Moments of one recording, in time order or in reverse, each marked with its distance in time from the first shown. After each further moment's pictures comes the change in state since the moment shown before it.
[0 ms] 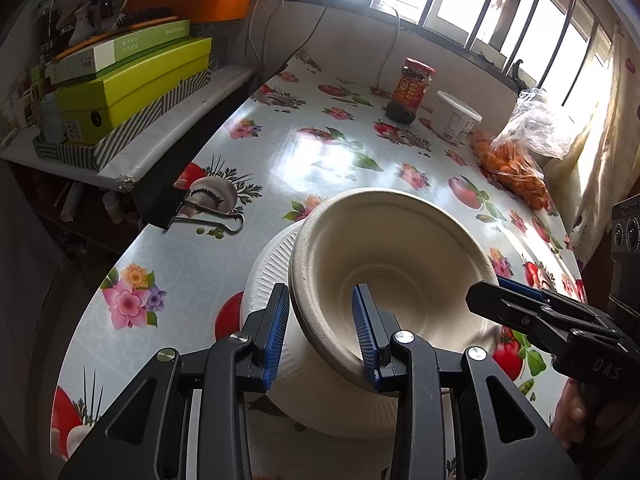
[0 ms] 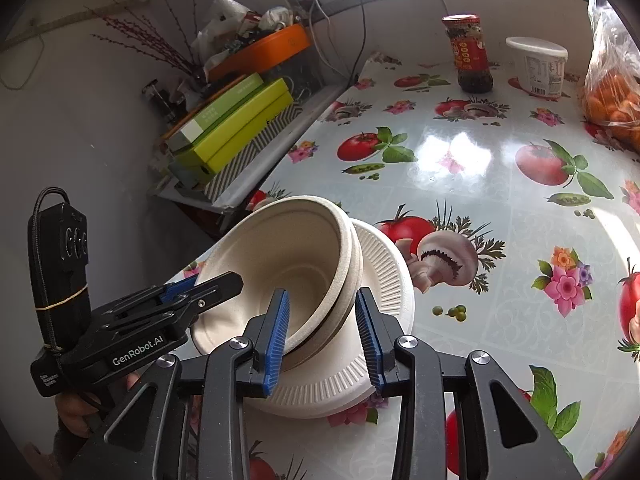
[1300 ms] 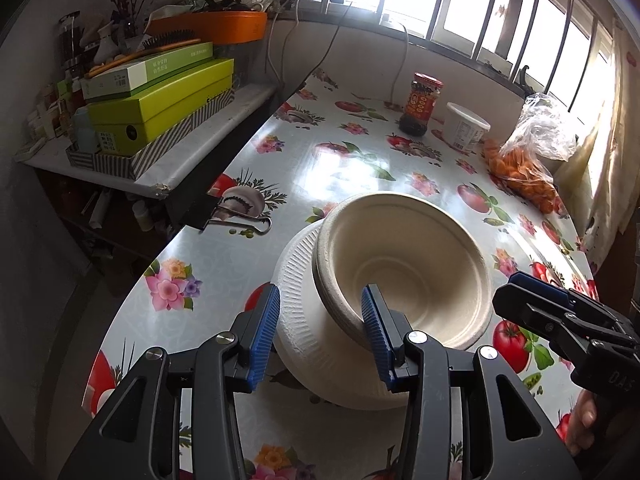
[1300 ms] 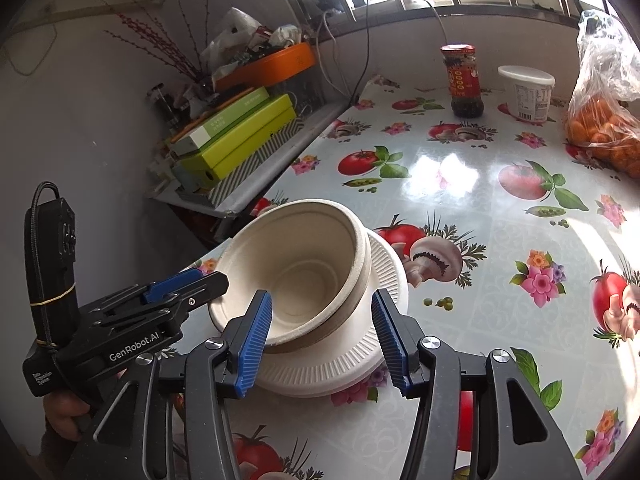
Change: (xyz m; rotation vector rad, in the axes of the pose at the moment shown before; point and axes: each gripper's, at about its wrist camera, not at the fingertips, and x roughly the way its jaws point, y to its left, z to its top) left arm -0.035 -0.005 -0.013 0.008 -0.065 0.089; right arm -0.031 0.019 -0.016 -0.055 -0.073 -0.060
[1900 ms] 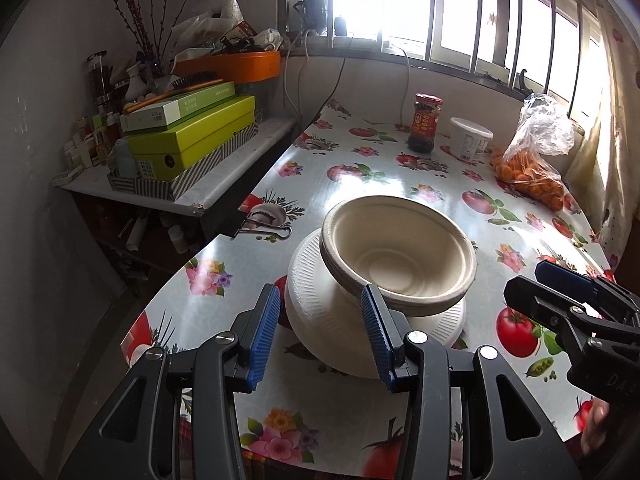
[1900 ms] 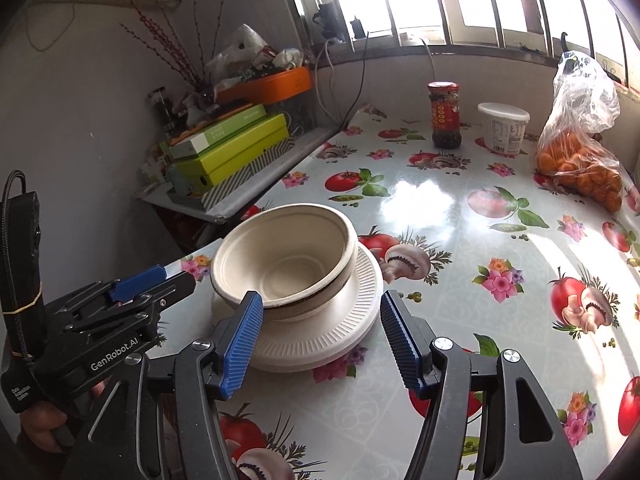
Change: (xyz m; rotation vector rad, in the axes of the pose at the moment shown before) left arm -0.044 -0.025 -0.035 0.049 -0.133 0.134; right arm -0.037 0.017 -0.033 -0.107 -0.109 -0.128
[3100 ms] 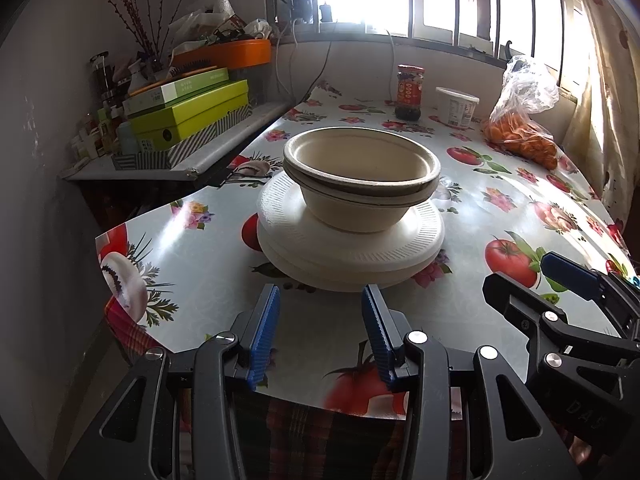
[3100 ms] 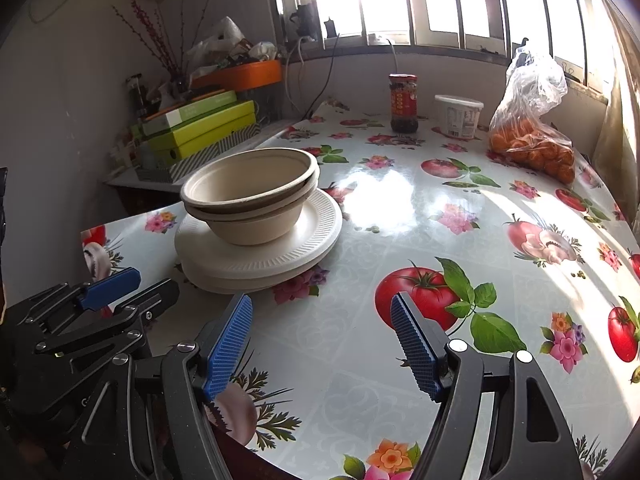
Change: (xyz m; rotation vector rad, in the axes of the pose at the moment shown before) left arm -0.007 -0.035 -0.068 0.038 0.016 0.033; right arm -0.012 0.004 -0.074 0.008 -0.019 -0.142
